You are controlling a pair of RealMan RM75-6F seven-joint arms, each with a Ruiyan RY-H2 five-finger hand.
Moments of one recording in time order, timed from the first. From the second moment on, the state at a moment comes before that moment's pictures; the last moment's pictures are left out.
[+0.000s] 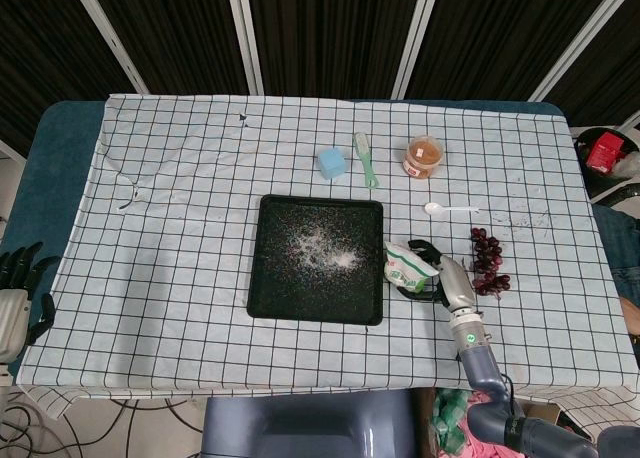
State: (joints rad) left arm -0.10 -1.15 -0.07 -1.62 1.44 1.48 0.08; right arm 0.45 -1.74 0.22 -1.14 -1.29 1.07 0.51
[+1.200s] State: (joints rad) left arm -0.10 -1.15 -0.08 -1.63 1.44 1.49 0.08; right arm 0.47 -1.77 0.23 -1.13 -1.29 1.05 0.45
